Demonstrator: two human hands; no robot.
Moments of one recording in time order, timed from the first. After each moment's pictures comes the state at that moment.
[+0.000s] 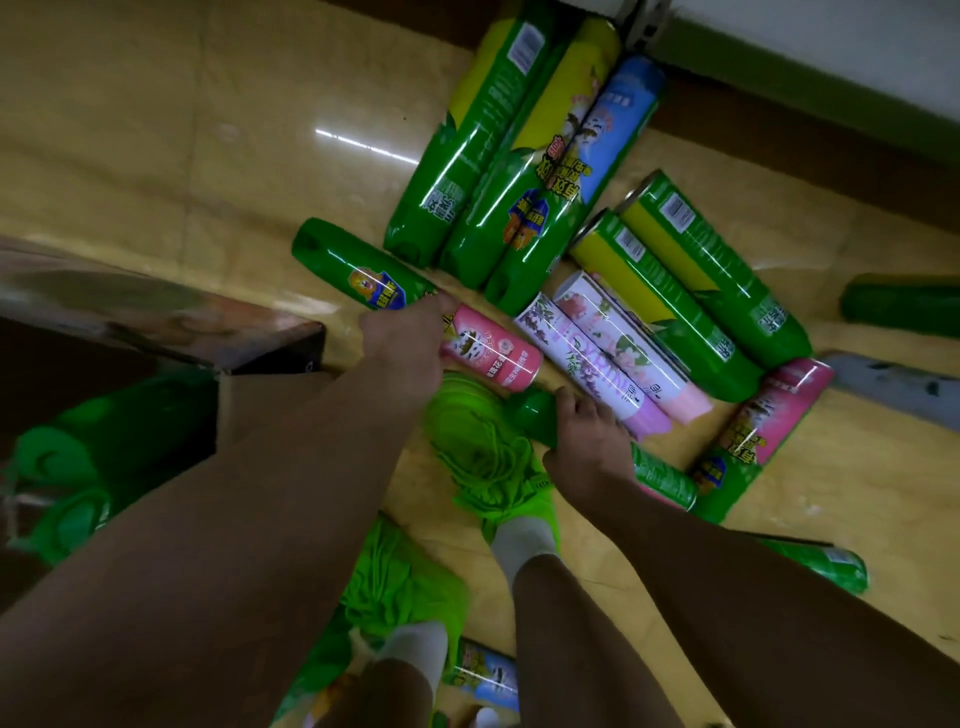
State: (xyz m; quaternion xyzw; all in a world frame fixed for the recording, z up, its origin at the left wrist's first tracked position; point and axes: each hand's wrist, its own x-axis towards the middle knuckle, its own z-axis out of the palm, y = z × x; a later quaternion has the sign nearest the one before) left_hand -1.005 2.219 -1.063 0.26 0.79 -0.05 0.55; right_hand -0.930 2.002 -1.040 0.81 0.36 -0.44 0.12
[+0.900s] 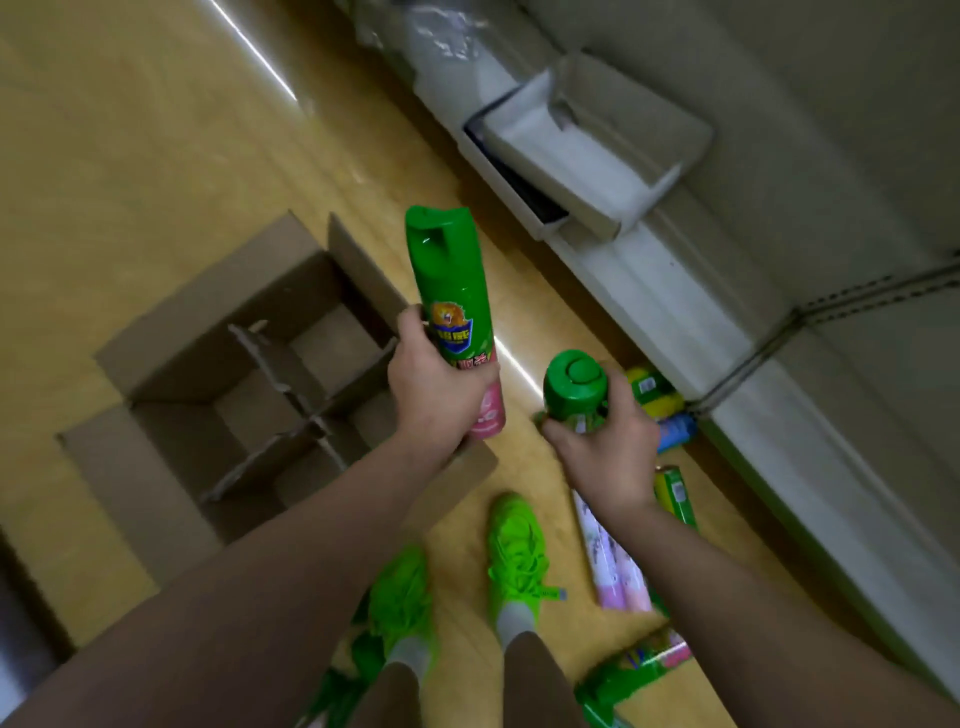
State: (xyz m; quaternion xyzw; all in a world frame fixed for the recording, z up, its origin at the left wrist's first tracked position) left_hand -1.149 2.322 -0.665 0.44 0.74 0.28 0.42; right_hand -0.985 2.251 -0.673 0.80 0.47 -0.28 -0.25
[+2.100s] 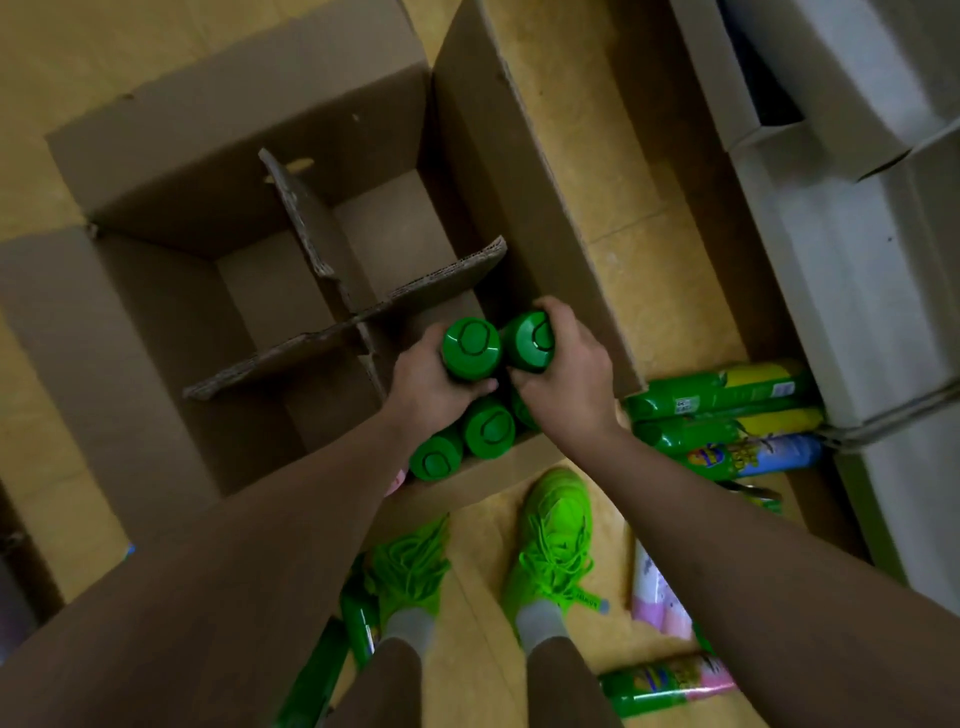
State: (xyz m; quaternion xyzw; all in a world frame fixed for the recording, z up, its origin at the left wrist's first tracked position) left_hand -1.292 2.281 -0.887 0.38 0.75 0.10 0.53; right_hand -1.133 2.308 -0.859 0.69 0.61 -0.38 -0.05
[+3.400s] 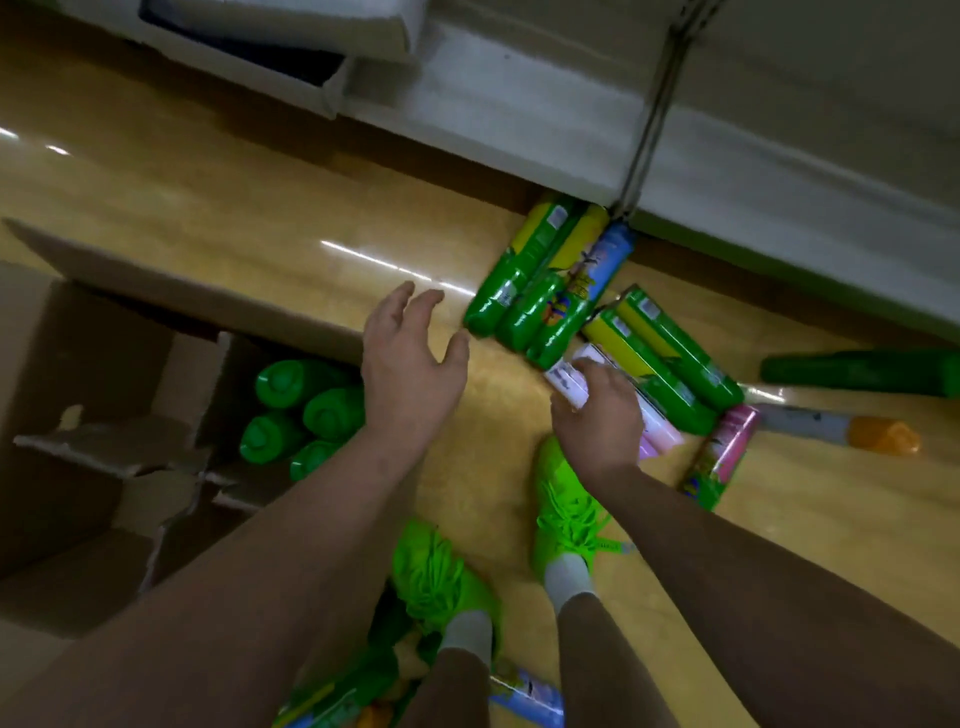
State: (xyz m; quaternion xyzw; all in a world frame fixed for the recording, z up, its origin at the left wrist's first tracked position) left_hand -1.088 2.261 -0.805 0.77 0.52 0.07 0.37; right_hand -0.962 2.104 -0.856 0.92 0.24 -0.26 -0.17
